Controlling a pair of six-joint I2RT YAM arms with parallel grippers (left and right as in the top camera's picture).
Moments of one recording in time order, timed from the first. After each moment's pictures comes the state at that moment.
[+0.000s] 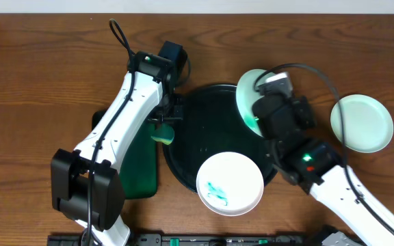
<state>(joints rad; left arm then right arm) -0.37 1.81 1.58 -1.33 -0.03 -0.38 0.65 1.23 0.98 -0.51 0.82 -0.08</state>
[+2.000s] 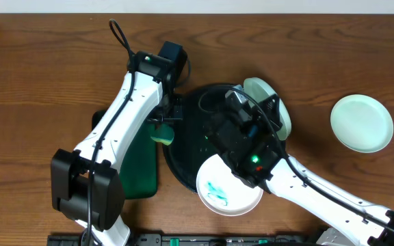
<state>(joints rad) -0.37 1.81 1.58 -1.34 -0.03 -0.38 0.87 1.45 0.99 -0.46 1.31 -0.31</state>
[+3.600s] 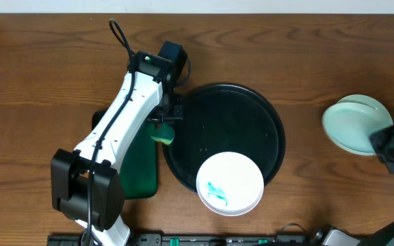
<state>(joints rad) -0.37 1.81 1.58 -1.33 -0.03 -0.38 -0.57 1.38 0.99 -0.85 0.10 0.67</state>
